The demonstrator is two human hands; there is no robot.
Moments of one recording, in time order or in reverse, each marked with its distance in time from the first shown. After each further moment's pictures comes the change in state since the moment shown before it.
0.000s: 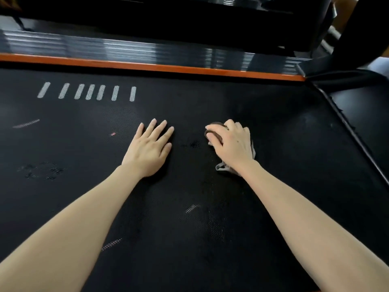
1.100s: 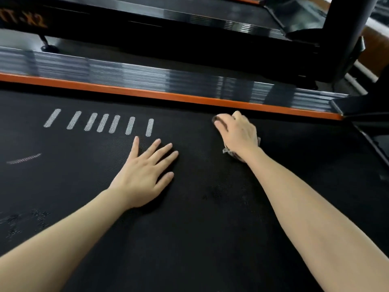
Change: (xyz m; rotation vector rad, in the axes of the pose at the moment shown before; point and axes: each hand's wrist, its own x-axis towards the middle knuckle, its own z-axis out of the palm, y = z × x) left_hand 0.036 -0.072 -0.004 0.108 0.043 0.106; right_hand 0.165 0.007 0.056 -0.077 -0.065 0.005
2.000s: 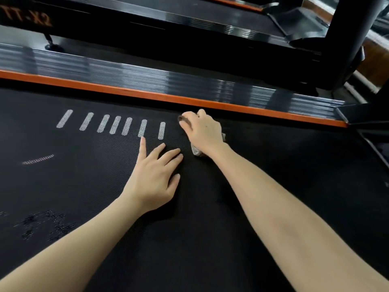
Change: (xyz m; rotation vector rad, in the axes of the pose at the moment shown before) left_hand -0.003 -0.002 0.002 -0.079 0.197 -0.034; right_hand 0.023 -0.115 0.015 0.123 -0.017 -0.160
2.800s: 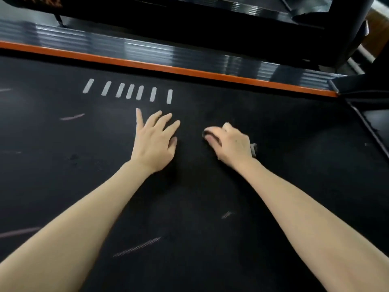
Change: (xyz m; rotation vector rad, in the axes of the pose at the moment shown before) left_hand -0.050 0.021 -0.034 0.015 0.015 -0.151; right_hand -0.163 -0.001 -0.054 -0.017 -0.056 0.032
